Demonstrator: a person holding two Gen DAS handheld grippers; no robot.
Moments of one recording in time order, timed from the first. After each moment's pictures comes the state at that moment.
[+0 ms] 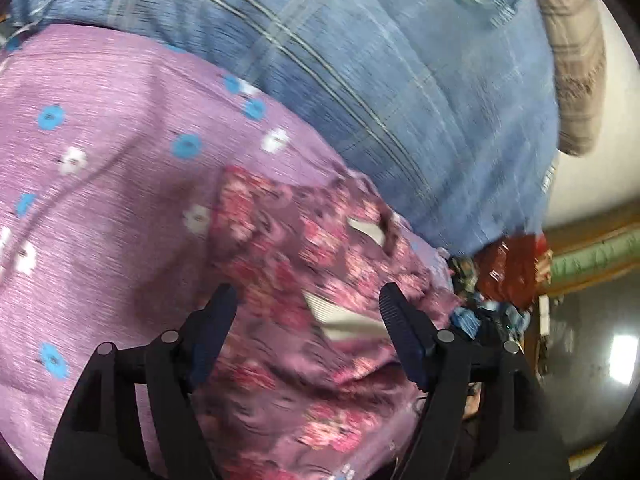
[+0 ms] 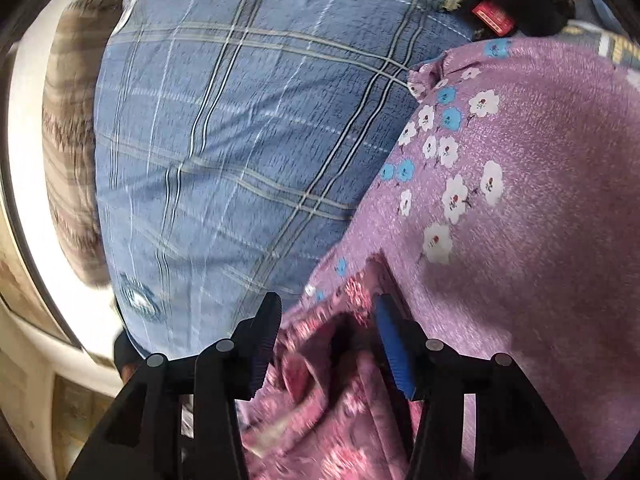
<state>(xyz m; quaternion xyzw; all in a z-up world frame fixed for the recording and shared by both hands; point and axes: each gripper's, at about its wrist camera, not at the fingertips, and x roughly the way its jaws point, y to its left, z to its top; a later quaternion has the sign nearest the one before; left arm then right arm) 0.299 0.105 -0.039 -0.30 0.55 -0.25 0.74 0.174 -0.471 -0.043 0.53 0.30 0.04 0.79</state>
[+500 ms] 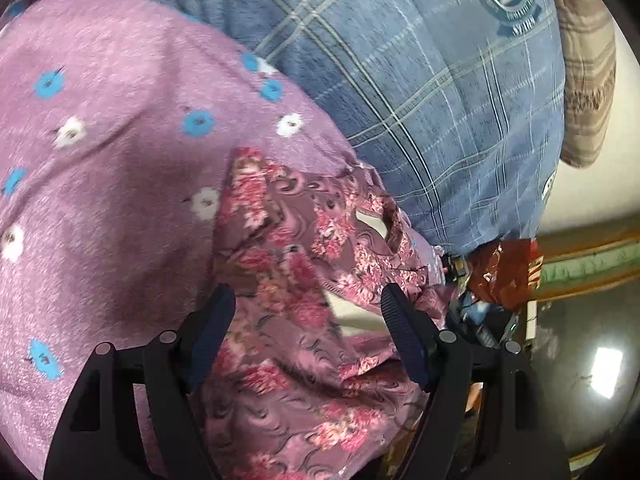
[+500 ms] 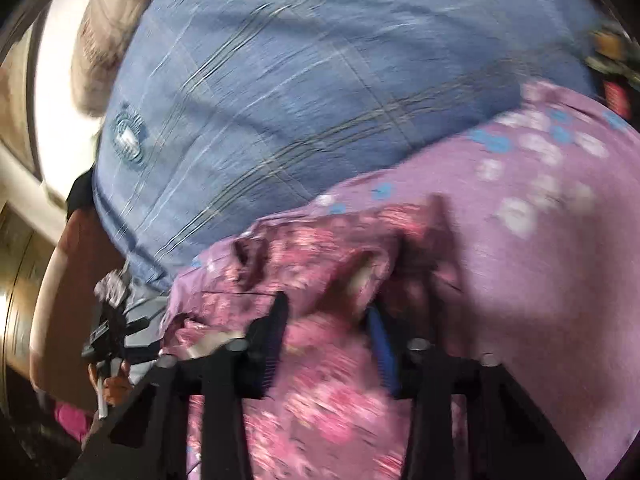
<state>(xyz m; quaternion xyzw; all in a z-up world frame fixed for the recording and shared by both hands) 0.310 0.112 -0.054 -0.32 0.56 -0.24 0.72 0.197 -0.398 -0.012 0.30 0.40 0.14 0.85</state>
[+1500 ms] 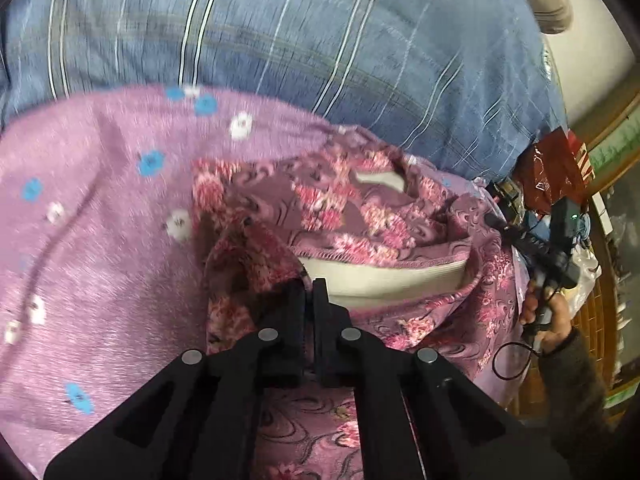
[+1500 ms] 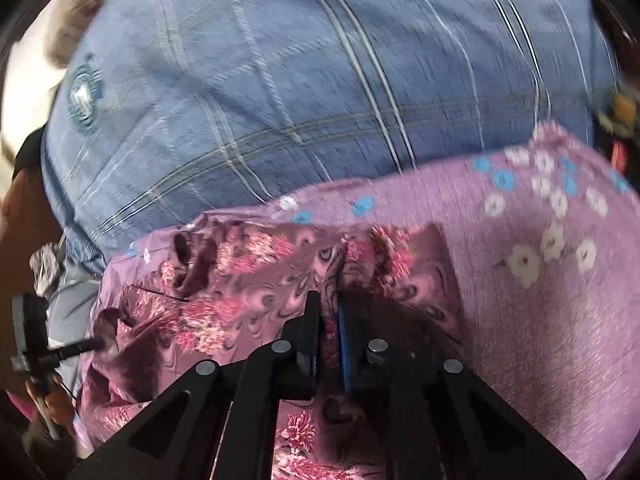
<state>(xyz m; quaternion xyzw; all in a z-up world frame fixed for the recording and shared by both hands) 0.273 0.062 -0.028 -0.11 0.51 -0.27 0.81 0.217 -0.370 -0.015 0.19 0.42 0.06 0.89</state>
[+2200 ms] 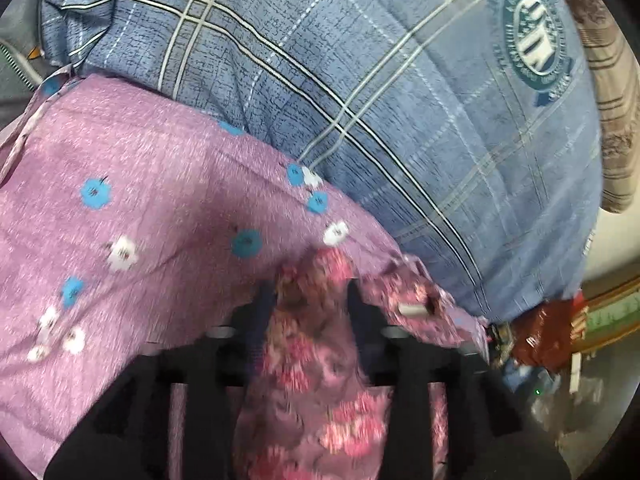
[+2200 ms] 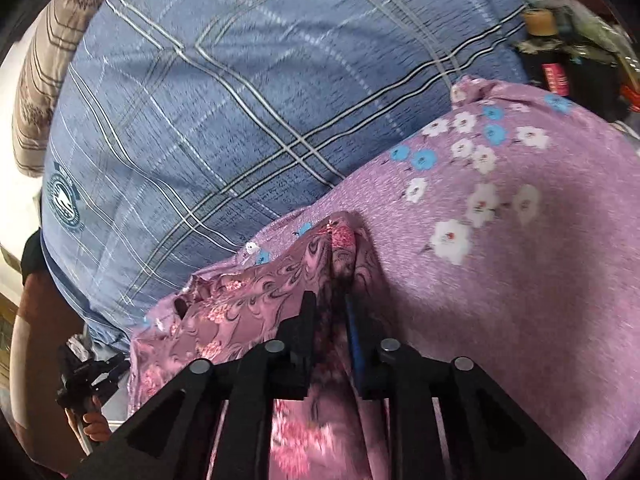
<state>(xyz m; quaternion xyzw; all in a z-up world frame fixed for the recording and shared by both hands) 0.337 0.138 -0.037 -0.30 0.51 -0.13 0.80 0.198 -0.429 -0.034 0.35 0.39 0.00 0.85</state>
